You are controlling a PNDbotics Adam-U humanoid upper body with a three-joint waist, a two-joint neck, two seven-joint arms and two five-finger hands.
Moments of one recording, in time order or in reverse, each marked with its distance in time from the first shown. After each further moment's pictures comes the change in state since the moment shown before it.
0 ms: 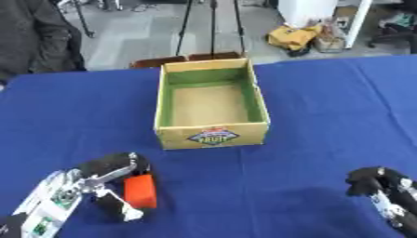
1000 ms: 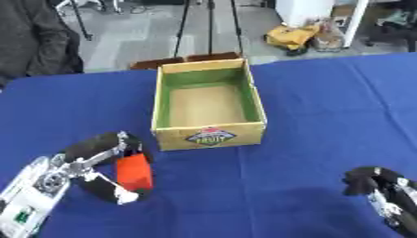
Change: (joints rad) left arm -0.114 0.200 -0.007 -0.204 0.258 0.042 0.001; right arm 0.010 0.000 0.000 0.009 0.000 0.000 0.000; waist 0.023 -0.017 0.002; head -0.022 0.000
